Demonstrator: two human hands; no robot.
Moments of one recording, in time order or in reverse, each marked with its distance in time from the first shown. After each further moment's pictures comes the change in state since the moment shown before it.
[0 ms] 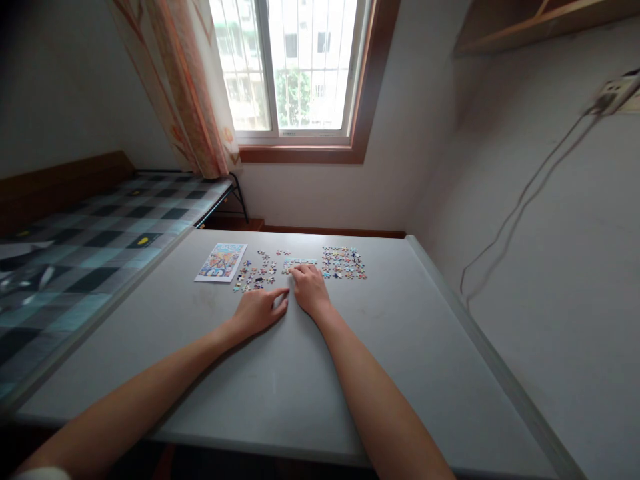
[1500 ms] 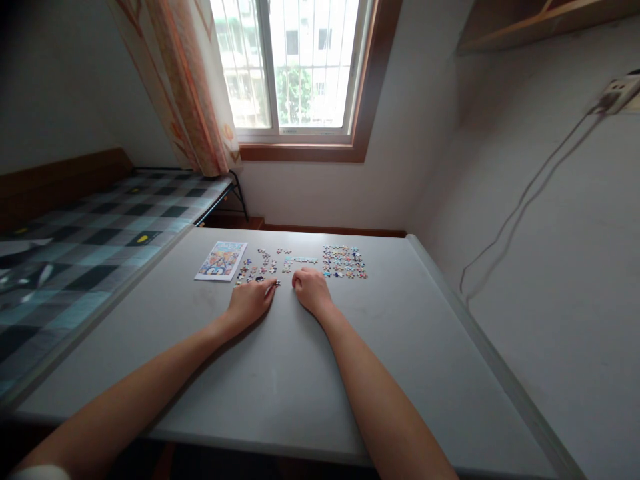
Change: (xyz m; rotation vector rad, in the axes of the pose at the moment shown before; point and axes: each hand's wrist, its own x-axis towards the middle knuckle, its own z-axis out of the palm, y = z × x) left_hand 0.007 -0.011 -0.009 0.013 -0.033 -0.165; right_hand -0.001 -0.001 -0.006 0.050 -0.088 0.095
